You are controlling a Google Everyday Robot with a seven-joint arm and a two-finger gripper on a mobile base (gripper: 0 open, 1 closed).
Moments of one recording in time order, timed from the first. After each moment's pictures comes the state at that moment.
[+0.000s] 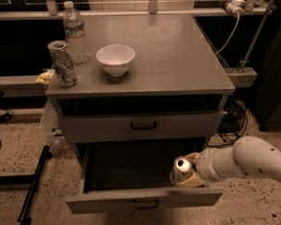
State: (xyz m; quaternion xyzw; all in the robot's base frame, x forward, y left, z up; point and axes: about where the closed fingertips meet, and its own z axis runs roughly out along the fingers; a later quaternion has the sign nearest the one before) arm 0.479 -0.167 0.588 -0.57 0.76 0.12 0.31
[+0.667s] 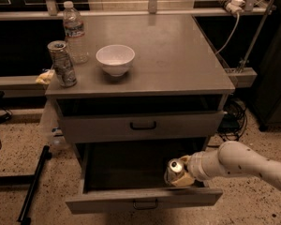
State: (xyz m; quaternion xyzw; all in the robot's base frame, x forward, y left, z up) arm 0.520 -0.164 0.502 -0.56 0.76 0.15 0.31
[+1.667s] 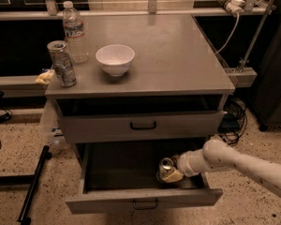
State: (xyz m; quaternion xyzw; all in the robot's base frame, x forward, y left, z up) arm 0.574 -0.139 0.418 -0.56 0.75 0.19 0.30
